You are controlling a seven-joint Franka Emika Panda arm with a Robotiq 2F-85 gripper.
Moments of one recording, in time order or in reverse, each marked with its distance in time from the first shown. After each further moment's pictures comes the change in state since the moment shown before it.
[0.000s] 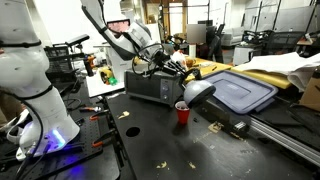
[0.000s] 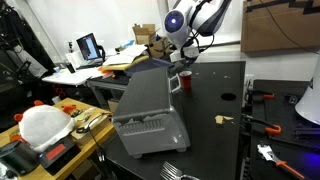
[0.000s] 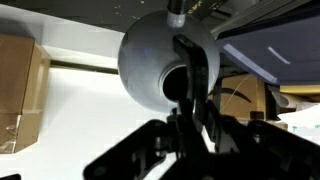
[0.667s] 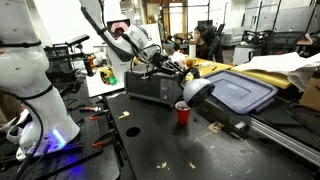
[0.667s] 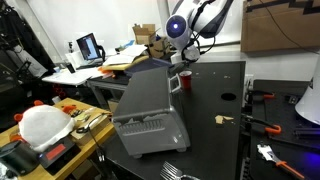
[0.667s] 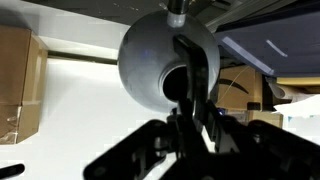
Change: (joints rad) arm 0.012 0.000 0.022 -0.026 -0.053 -0.058 0.064
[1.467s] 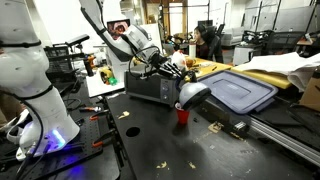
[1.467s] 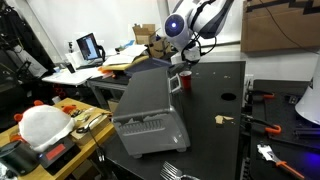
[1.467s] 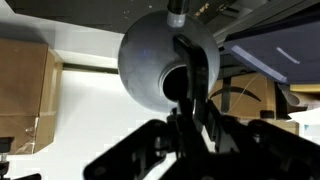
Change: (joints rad) arm -0.003 -0.002 0.004 -0.004 0.084 0.001 -0.007
